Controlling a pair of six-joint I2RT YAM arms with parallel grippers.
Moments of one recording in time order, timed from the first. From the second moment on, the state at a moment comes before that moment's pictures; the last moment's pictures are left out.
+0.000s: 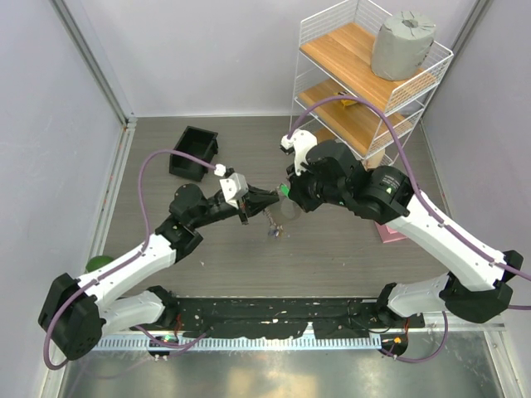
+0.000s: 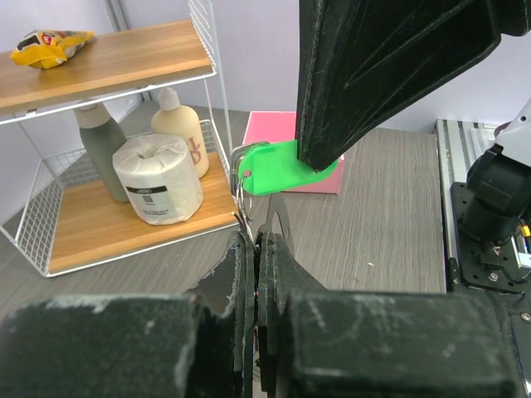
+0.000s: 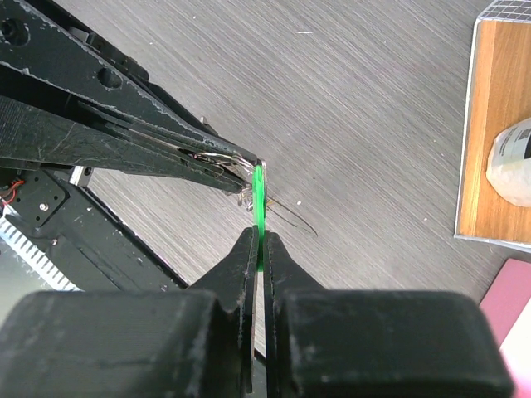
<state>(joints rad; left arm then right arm) -0.68 1.08 0.66 0.56 0.58 0.00 0.94 1.31 1.64 -0.98 0.15 0.17</state>
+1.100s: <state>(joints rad) -0.70 0.99 0.77 0.27 0.67 0.04 0.94 0.95 1.24 -0.59 -0.20 -0.29</state>
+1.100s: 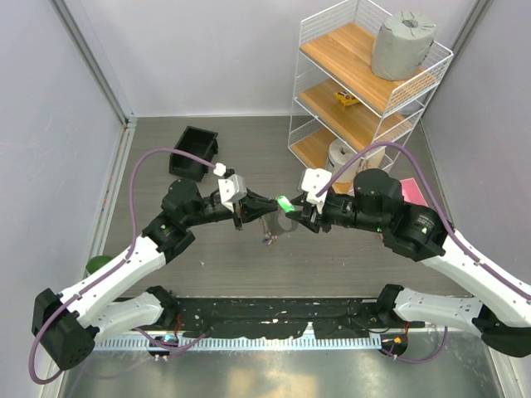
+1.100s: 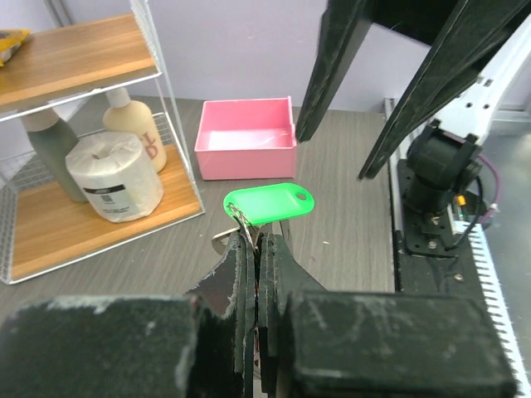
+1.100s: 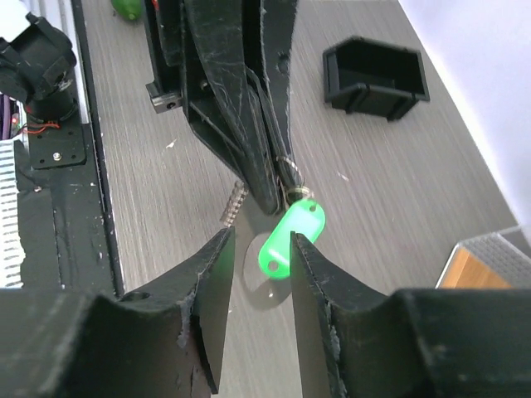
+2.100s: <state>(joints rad) -0.70 0.98 0.80 0.16 0.86 -0.05 0.95 1.12 1.35 -0.64 -0.40 -0.52</state>
